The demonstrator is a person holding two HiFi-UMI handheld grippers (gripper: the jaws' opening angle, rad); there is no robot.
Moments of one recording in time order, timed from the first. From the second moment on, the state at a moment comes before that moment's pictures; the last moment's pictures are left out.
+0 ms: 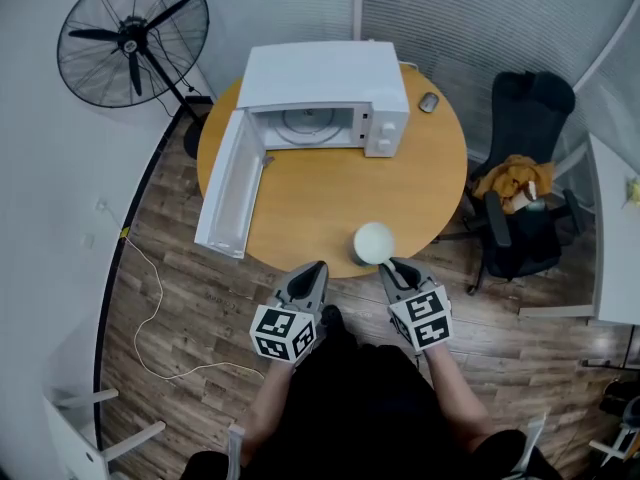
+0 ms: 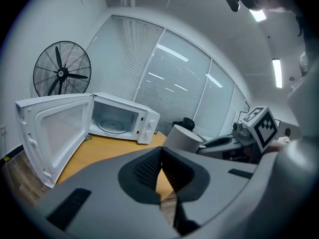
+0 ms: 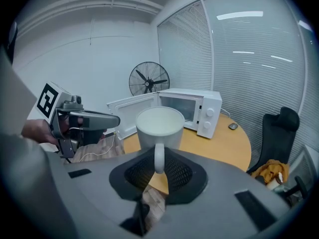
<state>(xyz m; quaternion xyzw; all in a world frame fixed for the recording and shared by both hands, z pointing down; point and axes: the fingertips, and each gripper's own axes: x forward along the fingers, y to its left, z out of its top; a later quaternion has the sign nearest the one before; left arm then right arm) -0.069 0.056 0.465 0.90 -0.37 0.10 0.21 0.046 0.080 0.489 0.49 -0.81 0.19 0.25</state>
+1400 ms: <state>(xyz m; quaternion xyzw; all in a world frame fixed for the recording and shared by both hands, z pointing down) -0.094 -0.054 0.485 0.88 -0.41 0.12 0.22 0.007 -0.063 0.515 0.45 -0.82 0.21 0.27</state>
